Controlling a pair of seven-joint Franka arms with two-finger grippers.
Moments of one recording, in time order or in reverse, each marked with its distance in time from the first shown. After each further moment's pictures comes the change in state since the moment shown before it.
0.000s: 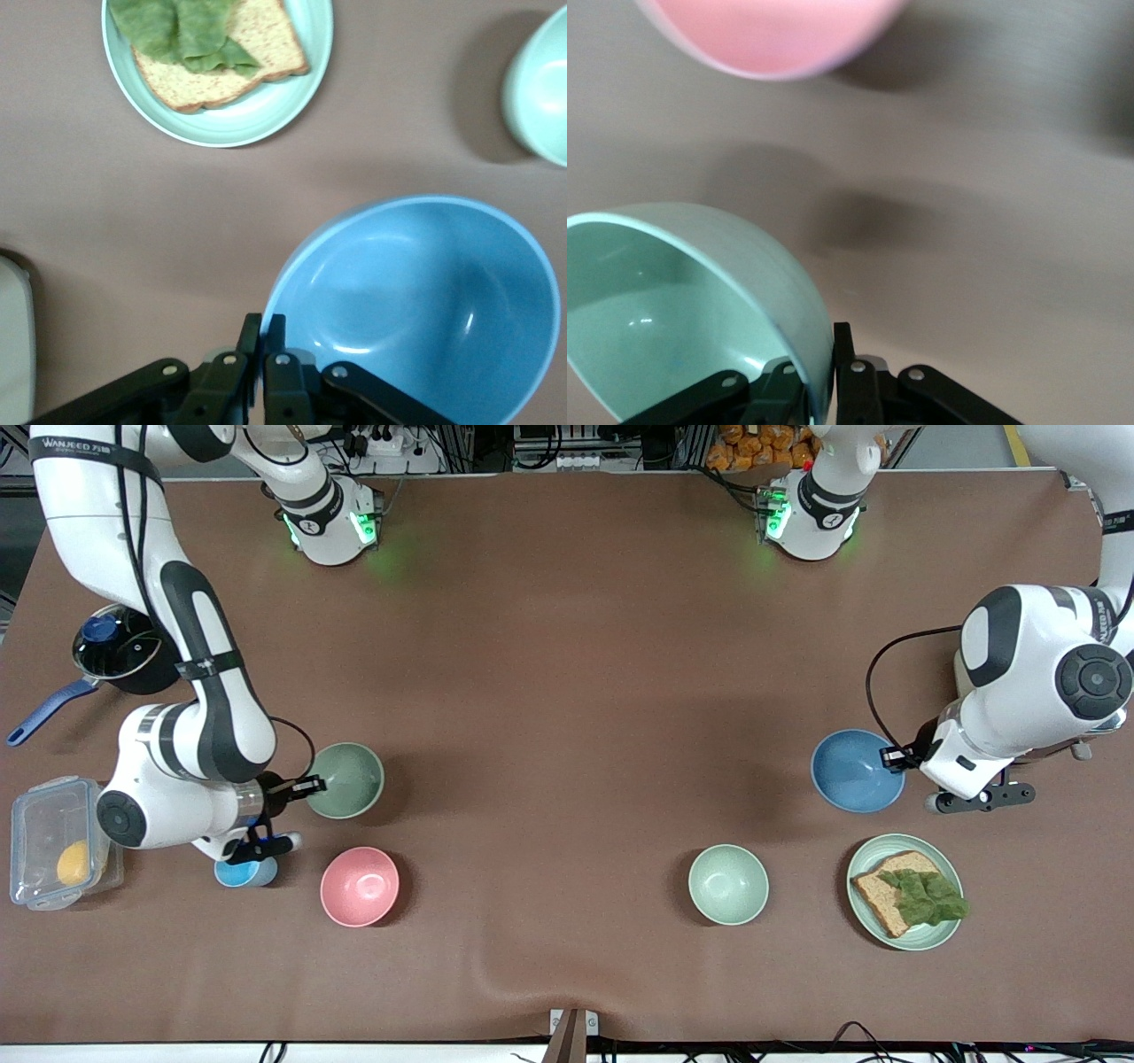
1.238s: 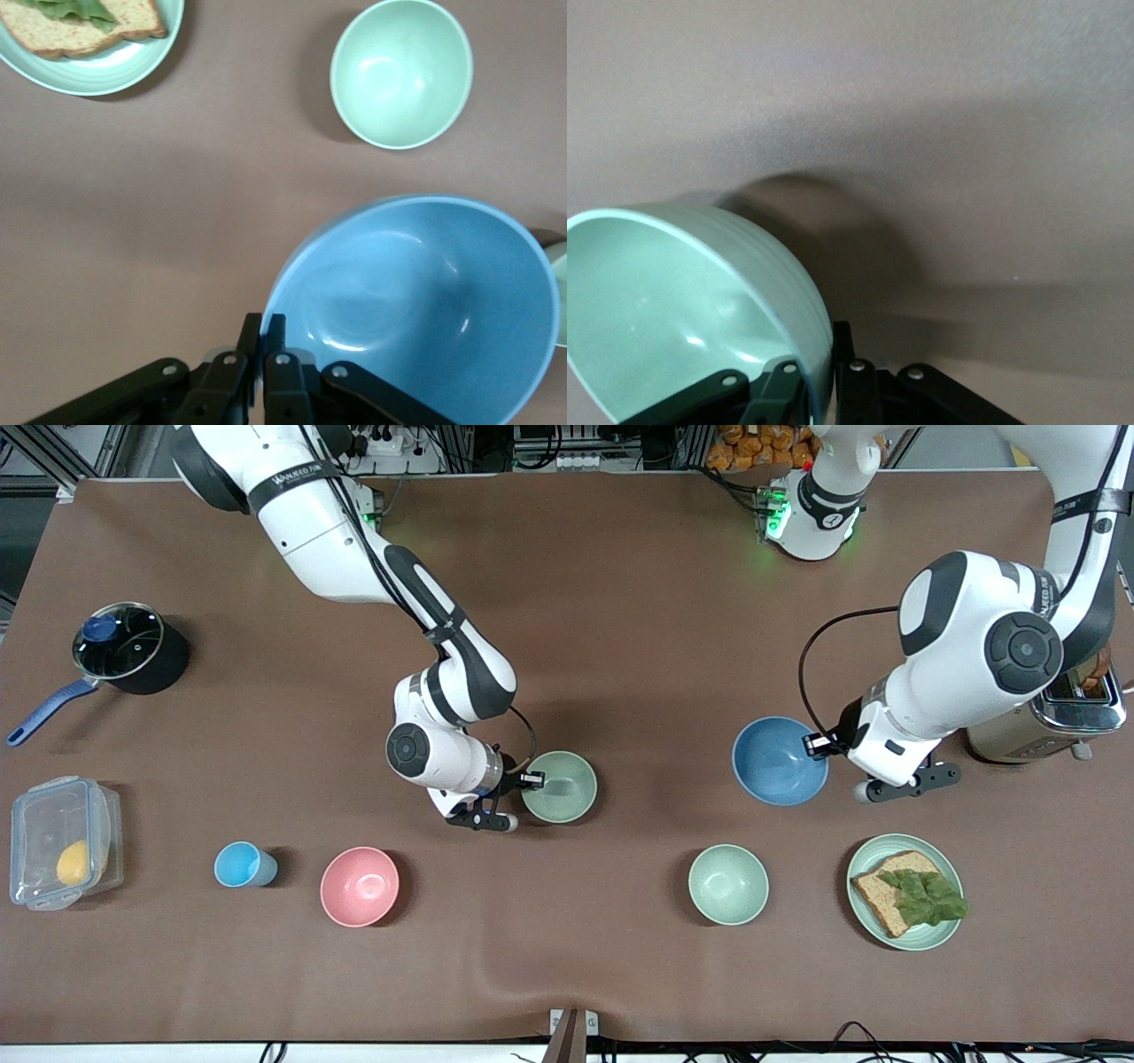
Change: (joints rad) left arm -0.002 0.000 -0.186 0.064 -0.086 -0.042 -0.240; right arm 0.449 0.169 0.046 0.007 0.284 0.563 0.591
